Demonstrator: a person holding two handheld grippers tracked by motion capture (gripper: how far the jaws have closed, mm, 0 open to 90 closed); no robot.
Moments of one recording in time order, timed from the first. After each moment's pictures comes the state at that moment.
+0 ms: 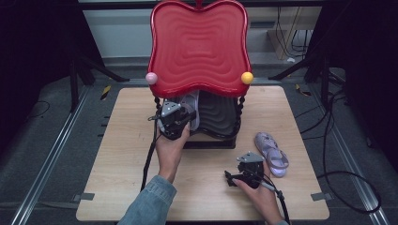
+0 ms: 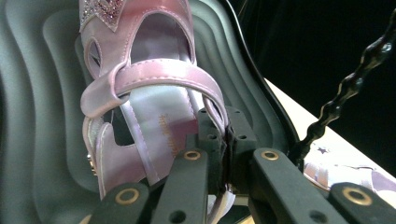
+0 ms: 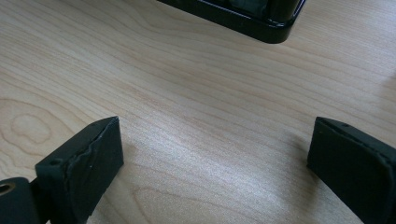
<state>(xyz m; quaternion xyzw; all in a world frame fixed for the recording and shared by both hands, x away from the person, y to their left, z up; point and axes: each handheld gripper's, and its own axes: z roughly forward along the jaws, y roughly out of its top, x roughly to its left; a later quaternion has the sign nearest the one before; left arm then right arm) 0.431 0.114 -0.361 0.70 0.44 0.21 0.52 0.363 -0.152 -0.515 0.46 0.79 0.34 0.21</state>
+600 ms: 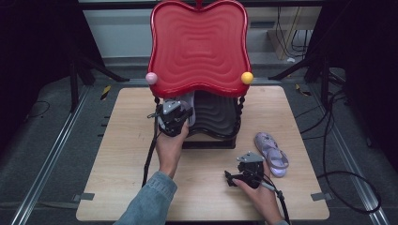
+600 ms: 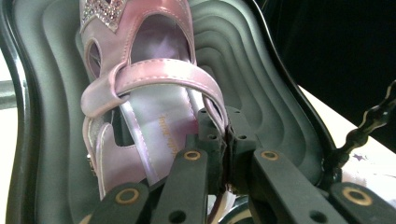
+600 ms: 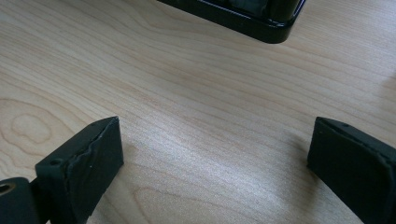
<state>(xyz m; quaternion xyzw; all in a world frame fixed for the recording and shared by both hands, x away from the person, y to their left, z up) 0.439 0.113 -0.363 0.68 0.48 0.27 0.49 0.363 -0.152 -0.515 0.46 0.79 0.34 0.21</state>
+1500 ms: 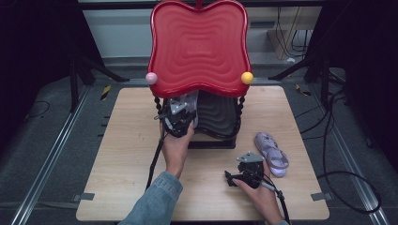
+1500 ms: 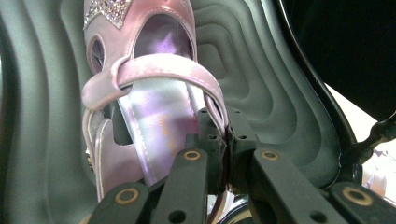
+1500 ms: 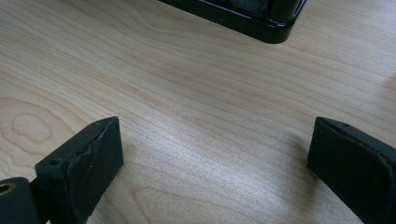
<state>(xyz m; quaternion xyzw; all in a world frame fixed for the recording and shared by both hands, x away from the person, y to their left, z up) 0.445 0.096 -0.377 0.68 0.51 0.27 0.46 0.363 -0.152 -0.515 0.46 0.79 0.34 0.21</state>
